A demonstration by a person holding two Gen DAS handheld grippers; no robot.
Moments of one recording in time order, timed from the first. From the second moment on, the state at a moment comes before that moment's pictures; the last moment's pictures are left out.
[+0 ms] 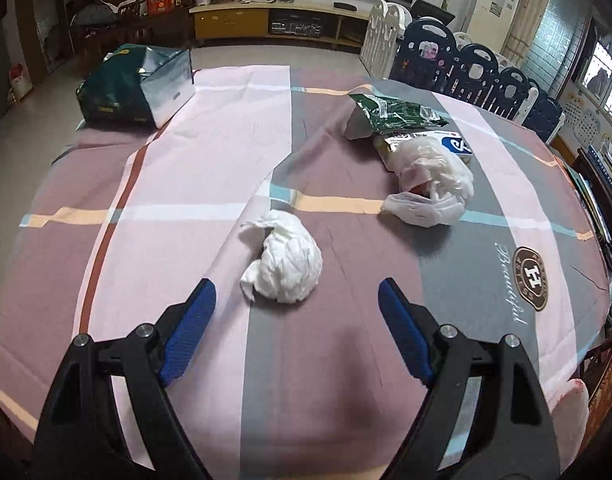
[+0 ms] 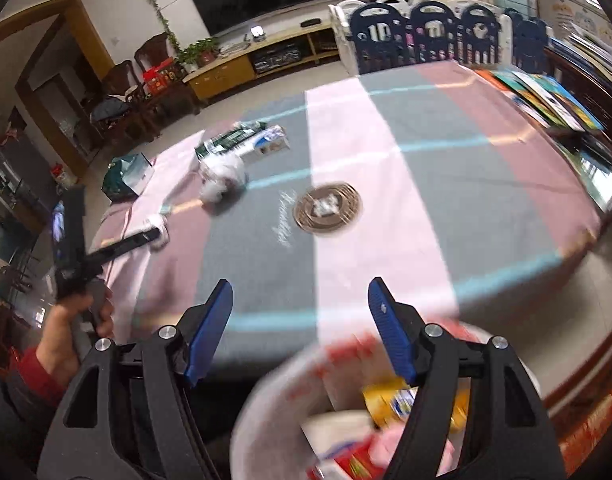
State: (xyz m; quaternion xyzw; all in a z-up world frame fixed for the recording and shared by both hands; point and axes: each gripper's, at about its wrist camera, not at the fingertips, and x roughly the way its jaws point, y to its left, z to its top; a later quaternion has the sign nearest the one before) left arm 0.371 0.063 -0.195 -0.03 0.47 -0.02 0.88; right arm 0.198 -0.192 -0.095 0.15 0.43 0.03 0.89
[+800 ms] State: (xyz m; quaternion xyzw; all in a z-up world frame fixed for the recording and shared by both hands) left arm 0.347 0.088 -0.175 -0.07 0.39 -0.03 0.92; right arm 0.408 -0.053 -0.180 -0.02 0.45 0.08 0.89
